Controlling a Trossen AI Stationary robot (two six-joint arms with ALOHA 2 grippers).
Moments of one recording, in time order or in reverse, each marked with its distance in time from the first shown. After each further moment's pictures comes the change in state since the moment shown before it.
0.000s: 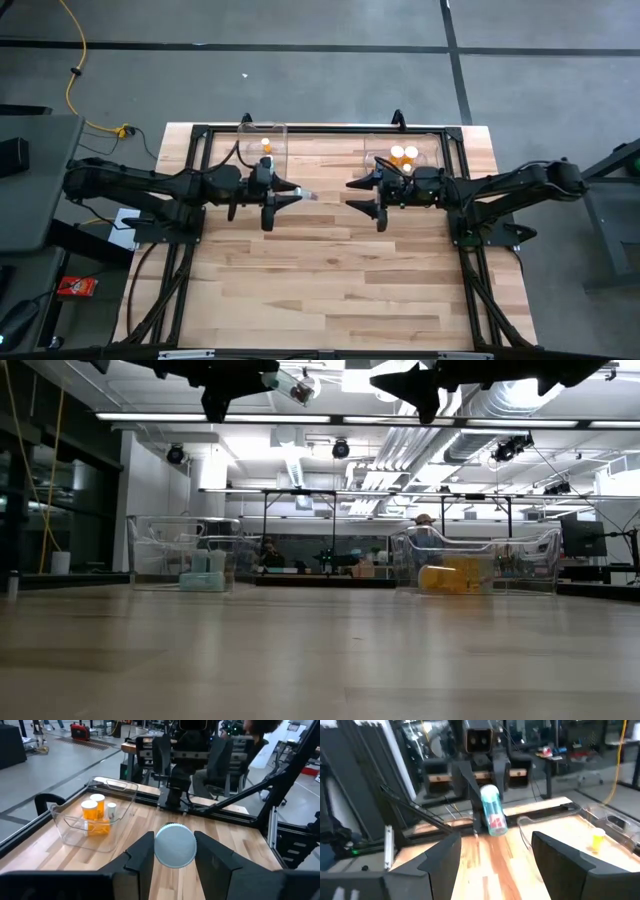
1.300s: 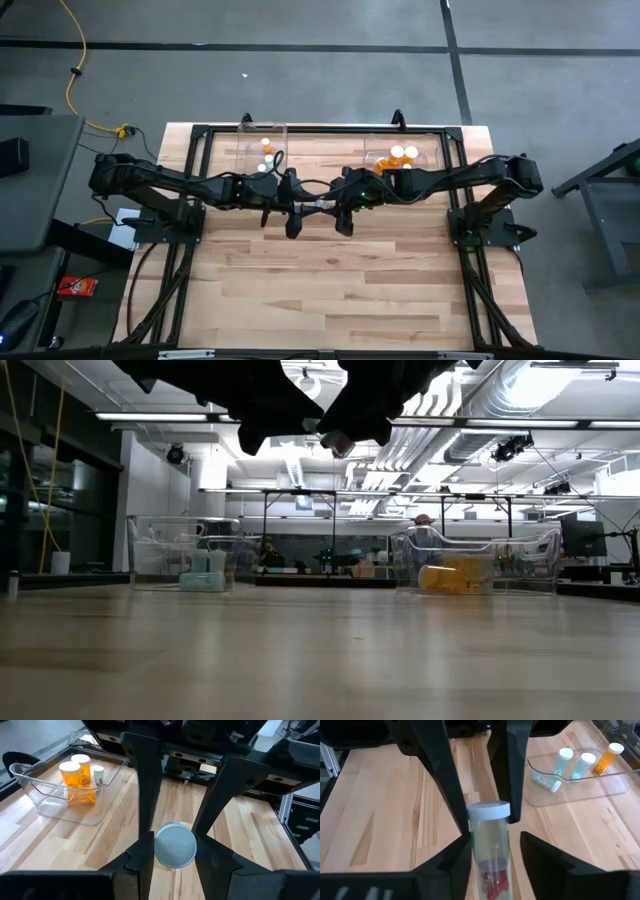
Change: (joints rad) left arm -0.003 0.308 0.124 0.004 0.041 -0.044; right arm 0.000 0.409 0.537 -0.740 0.012 -0.051
